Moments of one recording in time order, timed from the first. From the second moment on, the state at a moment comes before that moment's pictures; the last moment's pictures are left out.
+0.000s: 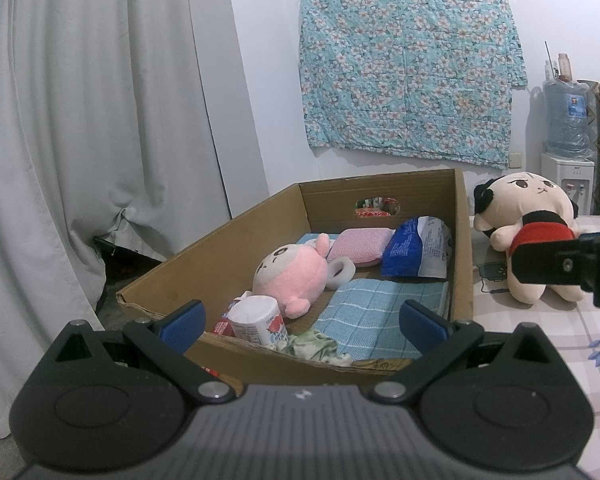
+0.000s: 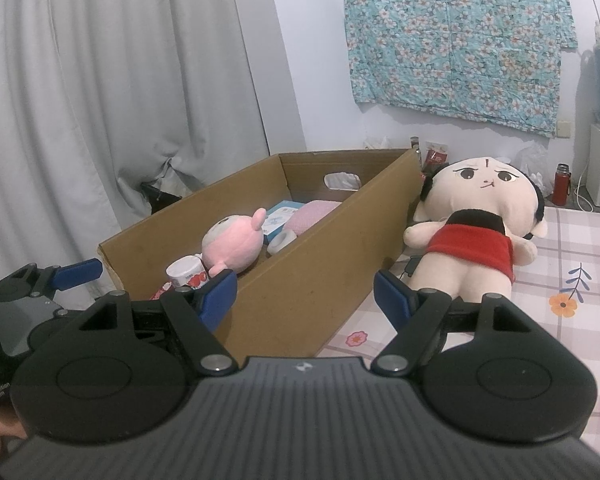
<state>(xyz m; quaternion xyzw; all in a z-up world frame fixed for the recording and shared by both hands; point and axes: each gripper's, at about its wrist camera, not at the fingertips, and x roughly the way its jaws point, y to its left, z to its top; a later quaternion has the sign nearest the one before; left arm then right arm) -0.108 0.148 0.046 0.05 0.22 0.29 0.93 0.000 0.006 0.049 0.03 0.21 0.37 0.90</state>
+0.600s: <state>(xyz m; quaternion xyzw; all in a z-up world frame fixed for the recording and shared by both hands) -0.108 0.147 0.046 0.05 0.22 0.29 0.93 -0.002 0.008 0.050 0.03 0.21 0.38 0.90</state>
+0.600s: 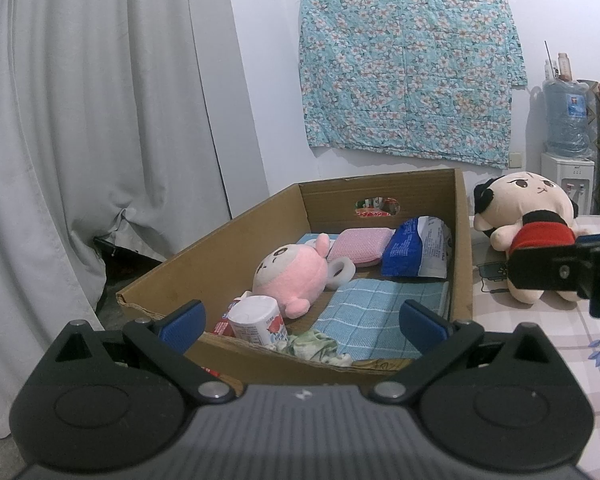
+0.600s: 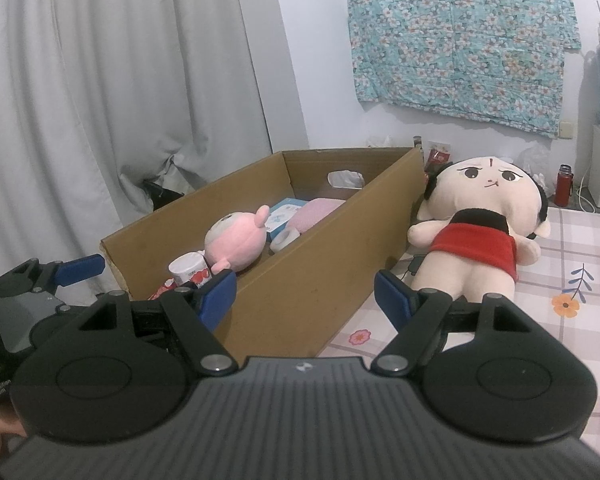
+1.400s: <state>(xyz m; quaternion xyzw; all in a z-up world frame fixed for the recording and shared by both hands) -0.108 0.144 0.049 0.05 0.21 0.29 0.93 0.002 0.010 0.042 0.02 0.22 0.37 0.90</state>
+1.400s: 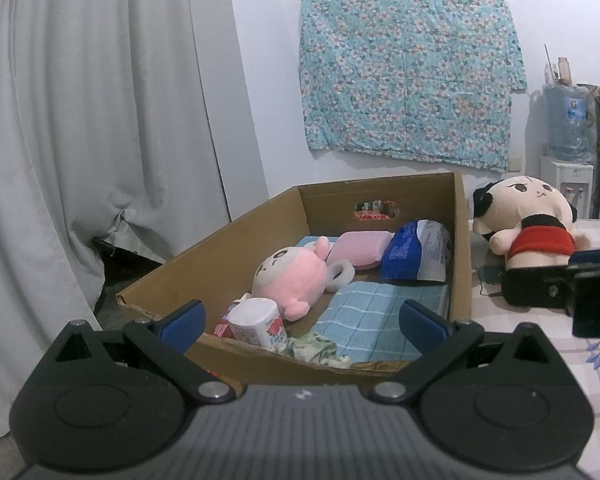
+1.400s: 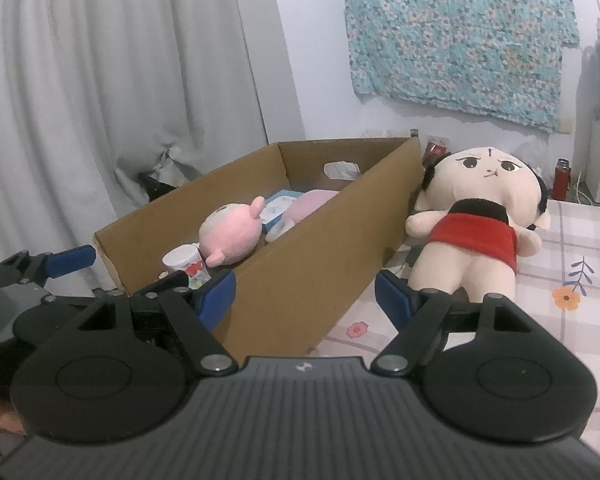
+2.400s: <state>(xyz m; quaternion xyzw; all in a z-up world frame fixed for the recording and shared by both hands) -0.108 0.140 0.051 0.05 0.21 0.29 0.93 0.002 0.008 0.041 0.03 0.23 0.37 0.90</state>
